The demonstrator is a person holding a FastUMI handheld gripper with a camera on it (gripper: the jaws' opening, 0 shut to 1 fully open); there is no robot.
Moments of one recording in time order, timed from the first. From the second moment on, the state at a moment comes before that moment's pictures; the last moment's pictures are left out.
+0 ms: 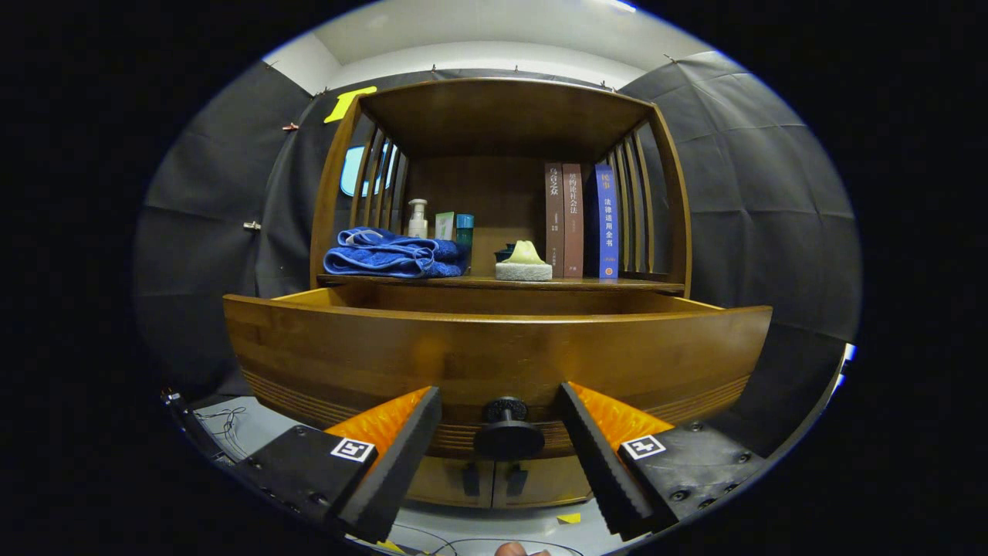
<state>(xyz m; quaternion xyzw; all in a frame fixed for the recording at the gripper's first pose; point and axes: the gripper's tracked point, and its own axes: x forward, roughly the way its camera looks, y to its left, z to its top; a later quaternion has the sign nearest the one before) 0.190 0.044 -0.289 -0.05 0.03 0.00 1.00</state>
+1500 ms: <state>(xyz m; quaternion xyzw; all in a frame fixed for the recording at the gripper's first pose) 0.333 0.048 -0.294 -0.04 0.05 -0.01 1.00</state>
